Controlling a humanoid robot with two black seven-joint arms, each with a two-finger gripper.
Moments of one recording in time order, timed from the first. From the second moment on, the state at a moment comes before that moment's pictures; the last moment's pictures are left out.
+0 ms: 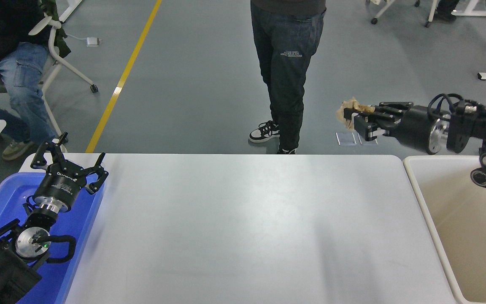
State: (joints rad) left arm -0.54 0.42 -0.75 -0.43 -0.19 -0.70 -0.44; right arm 1.45 -0.95 -0.43 1.36 -1.30 -0.32 0.20
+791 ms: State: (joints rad) left arm -0.54 0.42 -0.75 -0.43 -0.19 -0.70 -0.44; right arm 1.05 -0.97 -0.39 0.87 -0.98 -0.36 0.21
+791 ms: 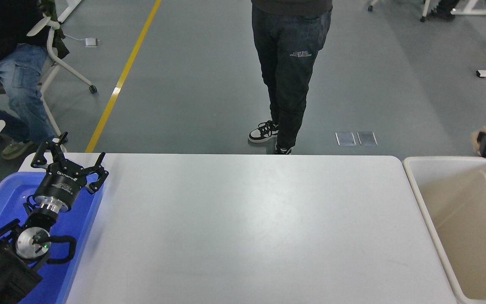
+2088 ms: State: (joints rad) left arm -0.54 0.42 -0.75 -0.43 -0.19 -0.70 -0.44; right arm 0.58 -0.32 -0.34 0.01 -0.40 -0.36 0.14
